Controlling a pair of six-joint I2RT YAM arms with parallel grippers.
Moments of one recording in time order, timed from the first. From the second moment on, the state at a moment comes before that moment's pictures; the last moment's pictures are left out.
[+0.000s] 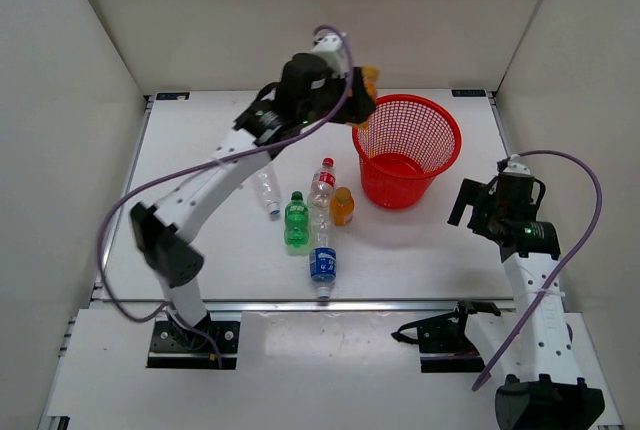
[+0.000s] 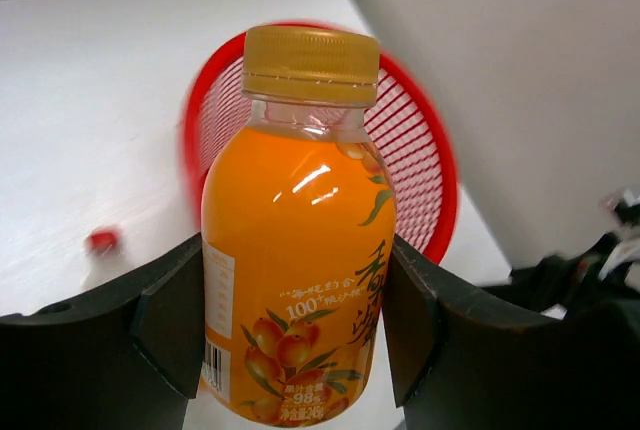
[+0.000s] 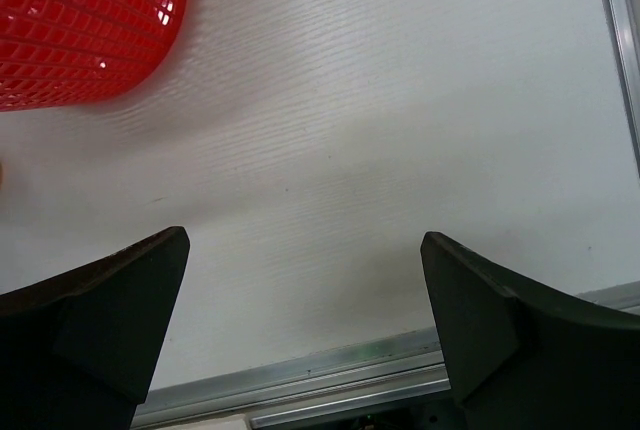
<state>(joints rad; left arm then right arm) -0.71 1.66 1.83 -0.48 0.00 -0.44 -0.09 0.80 0.84 -0.85 0.06 0.20</state>
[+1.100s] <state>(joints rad) -0.64 1.11 1.13 -0.67 -0.22 -0.47 0.84 0.87 0.83 -0.78 0.12 0.23</state>
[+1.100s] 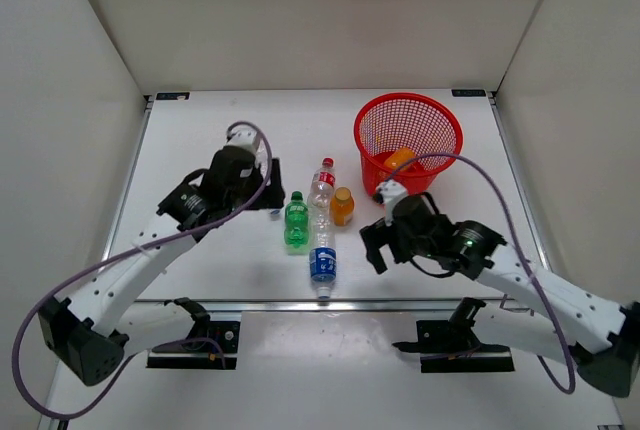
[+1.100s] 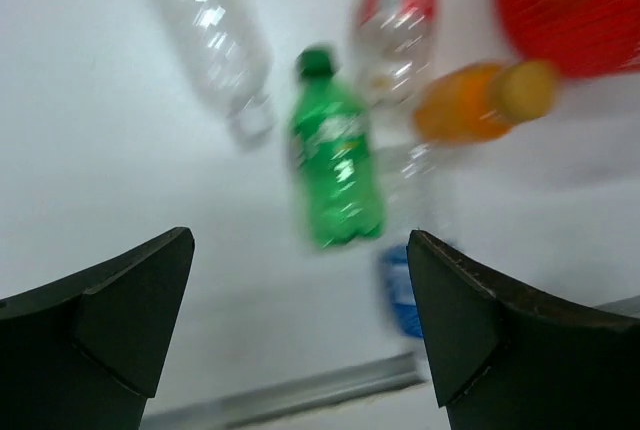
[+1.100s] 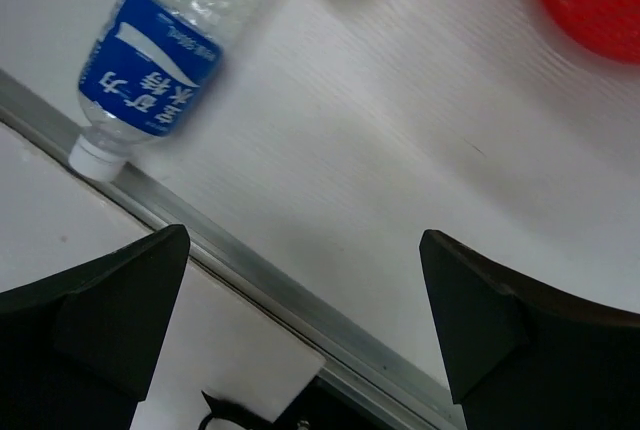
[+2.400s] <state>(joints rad) -0.43 0.76 0.90 -0.91 -0.21 -0.50 0.73 1.61 0.98 -0.09 0.15 0.29</state>
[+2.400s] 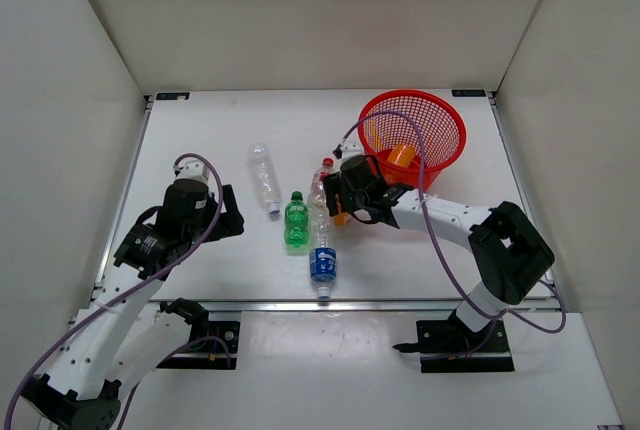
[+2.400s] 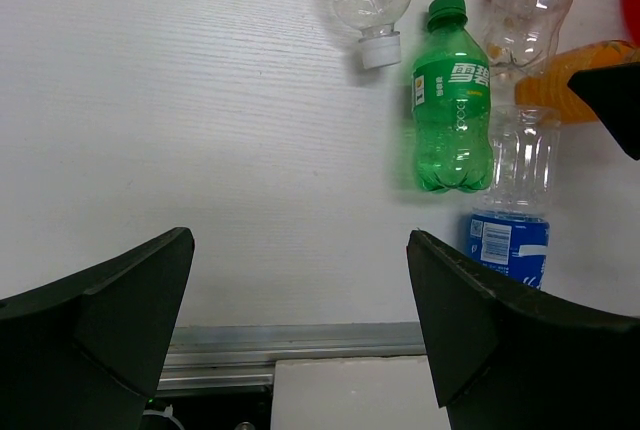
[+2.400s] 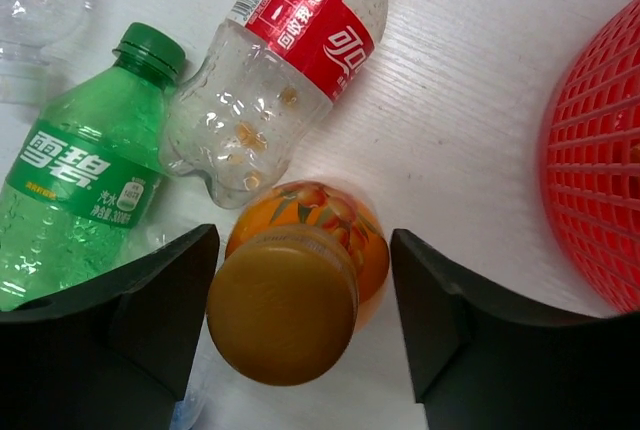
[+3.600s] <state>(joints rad) -0.42 0.86 0.86 -0.82 -0.17 -0.53 0.44 1.17 1.22 -0.23 0.32 0.00</state>
